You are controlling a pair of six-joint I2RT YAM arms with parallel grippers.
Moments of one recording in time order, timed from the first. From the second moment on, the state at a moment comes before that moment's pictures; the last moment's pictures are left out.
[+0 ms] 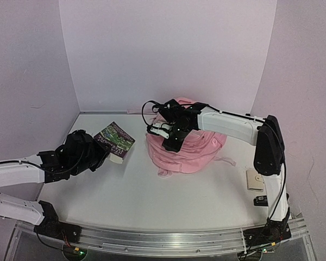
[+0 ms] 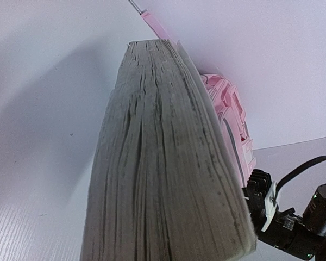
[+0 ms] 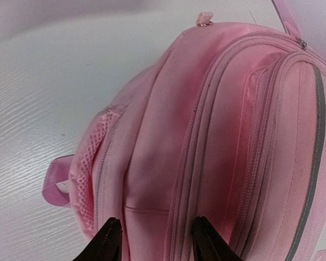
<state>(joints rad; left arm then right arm) -0.84 1.04 0.61 -0.07 -0.42 -1.33 0.84 2.16 1.95 -0.86 0.16 -0.47</state>
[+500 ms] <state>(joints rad) -0.84 1.01 0.58 -0.07 -0.42 -1.33 0.84 2.18 2.00 -0.85 0.36 -0.48</state>
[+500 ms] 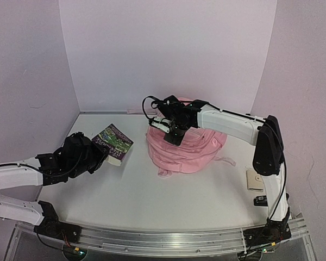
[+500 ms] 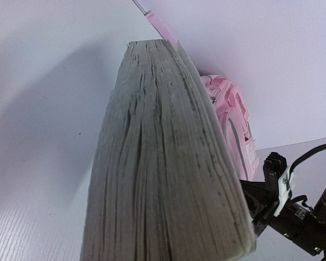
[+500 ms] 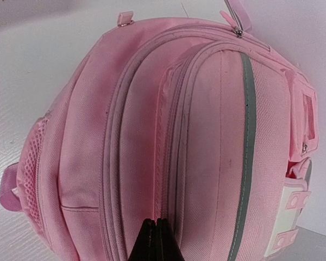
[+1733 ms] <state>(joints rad) -0.84 0.98 0.55 -0.02 -0.41 -1.28 0.88 2.24 2.07 -0.90 0.46 -0.48</state>
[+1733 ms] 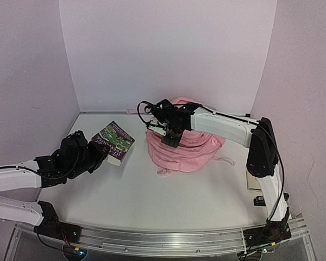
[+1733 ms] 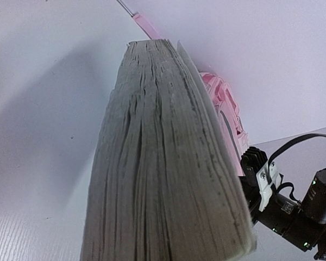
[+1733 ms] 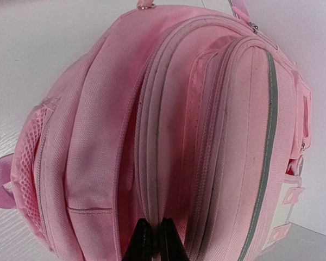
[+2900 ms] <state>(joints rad) -0.83 1.61 0.50 0.95 0.04 -1.37 0.83 2.18 2.29 -0.95 0.30 -0.41</state>
